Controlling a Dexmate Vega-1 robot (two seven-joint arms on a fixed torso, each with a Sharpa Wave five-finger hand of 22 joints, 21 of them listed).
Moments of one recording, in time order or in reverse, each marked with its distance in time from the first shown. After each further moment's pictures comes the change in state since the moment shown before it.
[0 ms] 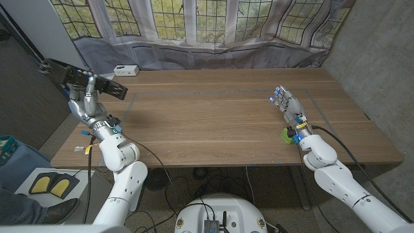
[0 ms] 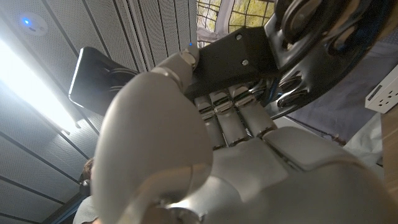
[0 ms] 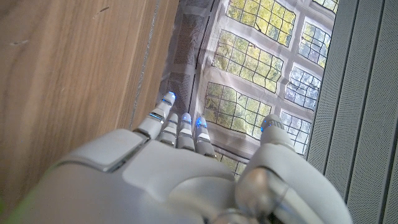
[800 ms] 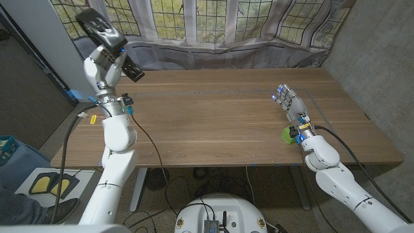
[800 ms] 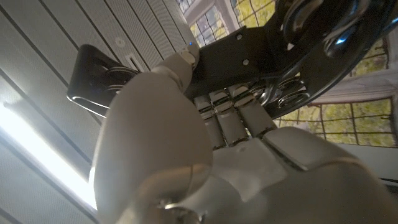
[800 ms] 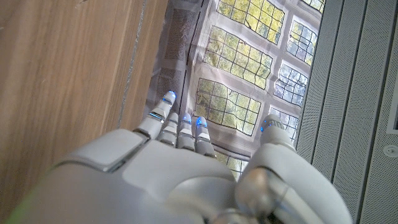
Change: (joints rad) left arm -0.060 0.082 -0.042 -0.130 0.805 0.278 0.158; left_hand 0.000 0.000 0.000 0.000 0.004 0.009 0.002 -0.003 0.000 0.012 0.001 -0.013 -0.007 0.001 -0.001 0.005 0.005 0.000 0.000 0.000 -0.001; right arm -0.013 0.005 0.013 -0.002 -0.013 0.058 0.014; right_hand 0.000 0.000 -0.003 0.003 0.000 0.009 -0.002 0.000 0.000 0.000 0.000 0.000 0.000 0.011 0.000 0.000 0.000 0.011 0.000 0.000 0.000
